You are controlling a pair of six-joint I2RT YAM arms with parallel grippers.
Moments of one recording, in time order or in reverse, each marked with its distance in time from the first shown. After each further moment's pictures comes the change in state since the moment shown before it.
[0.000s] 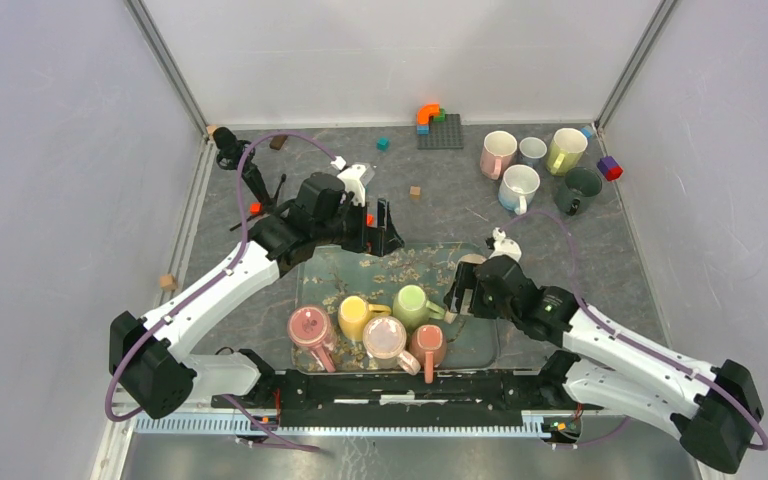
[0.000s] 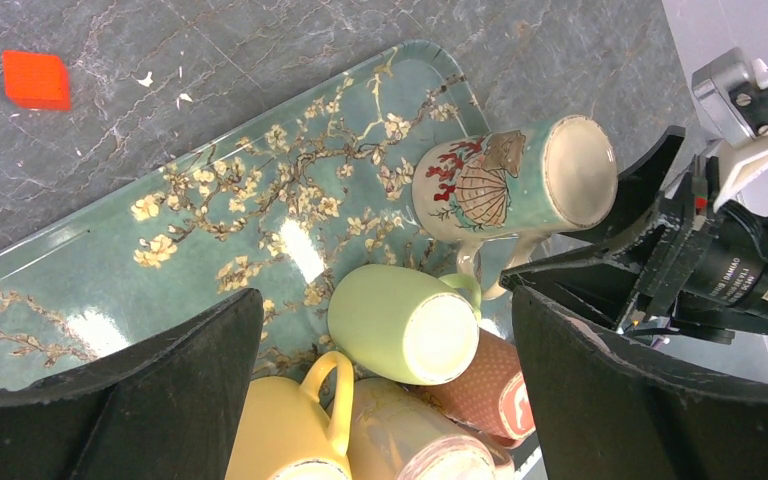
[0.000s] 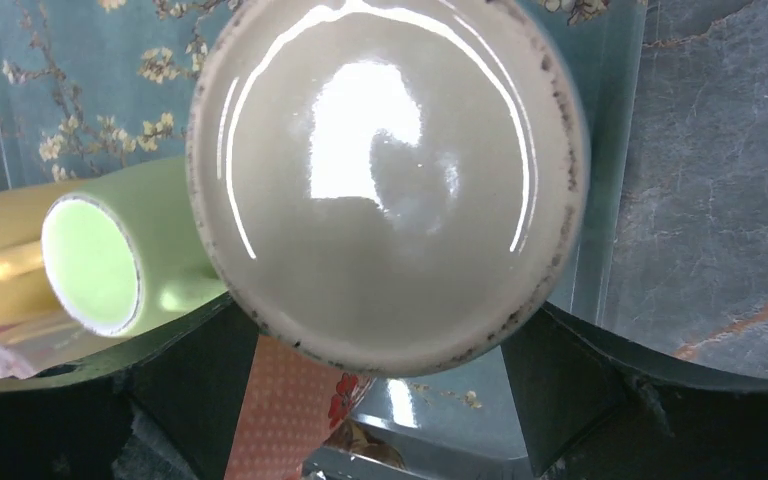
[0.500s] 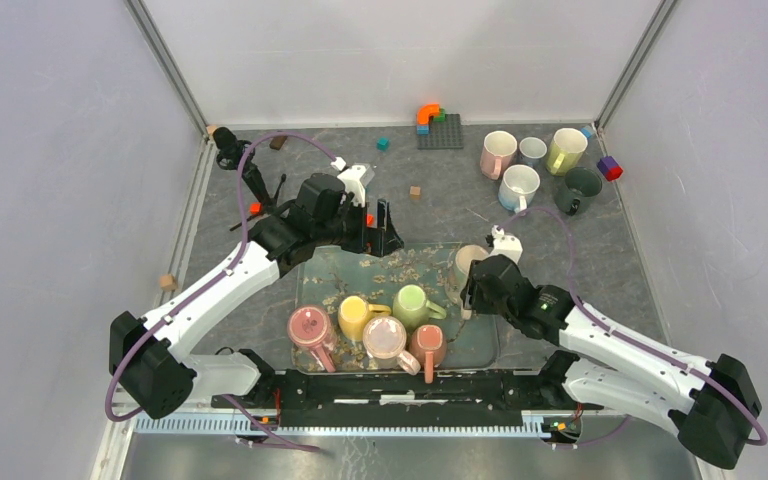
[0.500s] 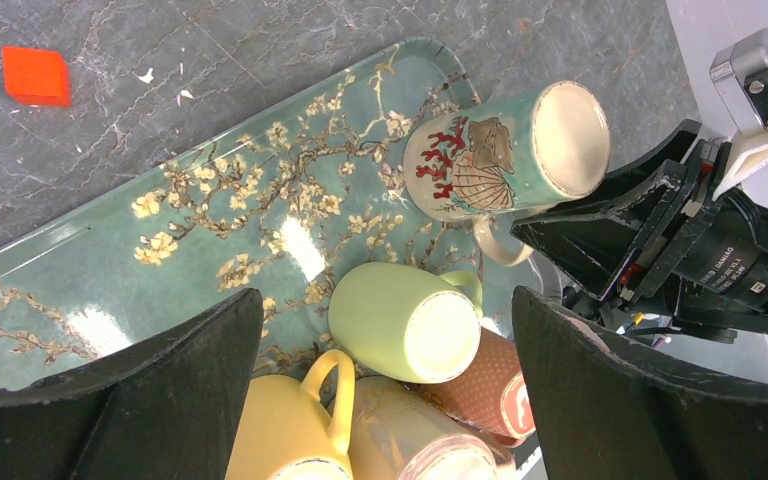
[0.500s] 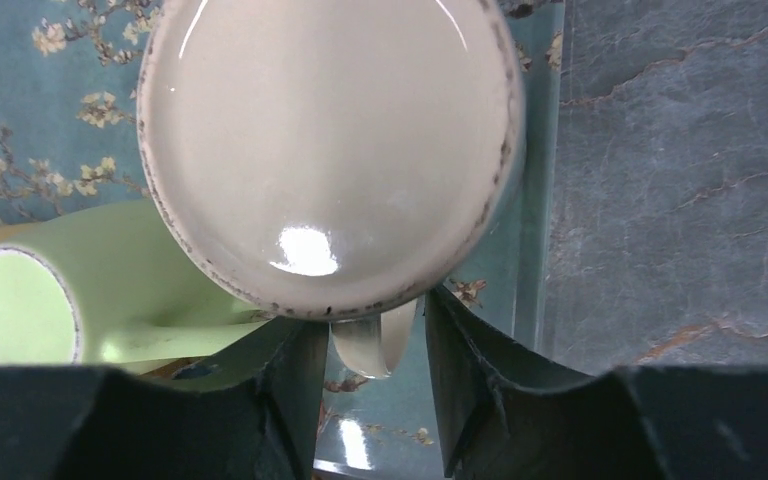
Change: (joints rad) left arm 0.000 0.000 -0.004 -0.002 -0.001 0.000; right arm 0.001 0.049 -0.002 0.029 0.133 -0.042
